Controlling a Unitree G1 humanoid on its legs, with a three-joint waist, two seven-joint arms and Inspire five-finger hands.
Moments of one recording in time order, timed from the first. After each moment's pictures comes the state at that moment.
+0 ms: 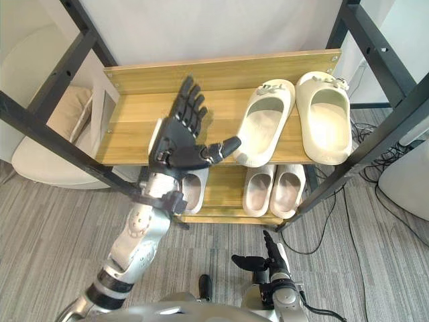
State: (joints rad) left arm -0.06 0.14 -0.46 -0.29 -0.45 -0.15 0.17; right arm 0.21 -0.13 0.08 0.65 -0.08 -0.10 -0.10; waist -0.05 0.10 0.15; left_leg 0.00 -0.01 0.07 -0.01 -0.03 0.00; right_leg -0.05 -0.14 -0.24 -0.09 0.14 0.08
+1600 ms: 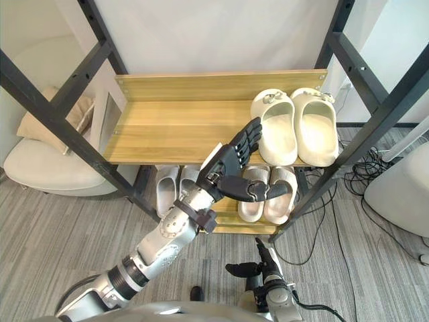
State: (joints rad) left arm -0.28 0.17 -0.72 0.01 -0.48 -0.17 0.10; right arm 0.15 -0.13 0.18 0.76 -0.08 -0.07 -0.11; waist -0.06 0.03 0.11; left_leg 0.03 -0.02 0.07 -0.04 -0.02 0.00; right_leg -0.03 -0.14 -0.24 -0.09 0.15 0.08
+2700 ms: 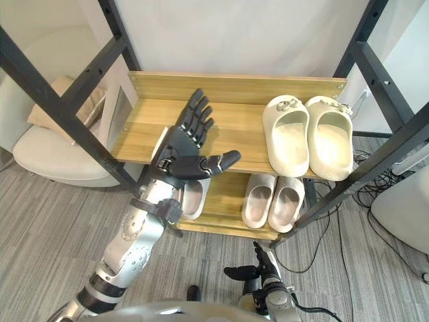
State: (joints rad) left arm -0.08 0.22 -0.48 -0.33 -0.59 -0.13 0.03; right arm 0.16 -0.12 0.15 0.78 -0.09 -0.07 -0.07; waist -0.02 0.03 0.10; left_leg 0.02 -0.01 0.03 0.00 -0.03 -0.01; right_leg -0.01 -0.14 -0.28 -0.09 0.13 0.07
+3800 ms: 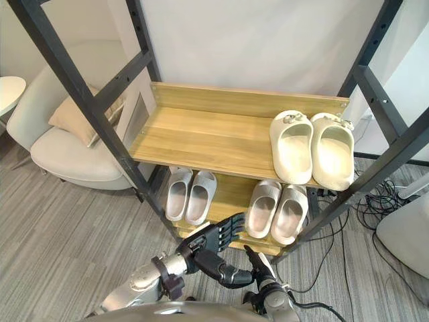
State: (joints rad) left arm 0.16 0.34 -0.64 0.17 -0.41 -0.04 -0.25; right arm 0.14 -0.15 0.25 0.79 -0.13 -0.07 -0.03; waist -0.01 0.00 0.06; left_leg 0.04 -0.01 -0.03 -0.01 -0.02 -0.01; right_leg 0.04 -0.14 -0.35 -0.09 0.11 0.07
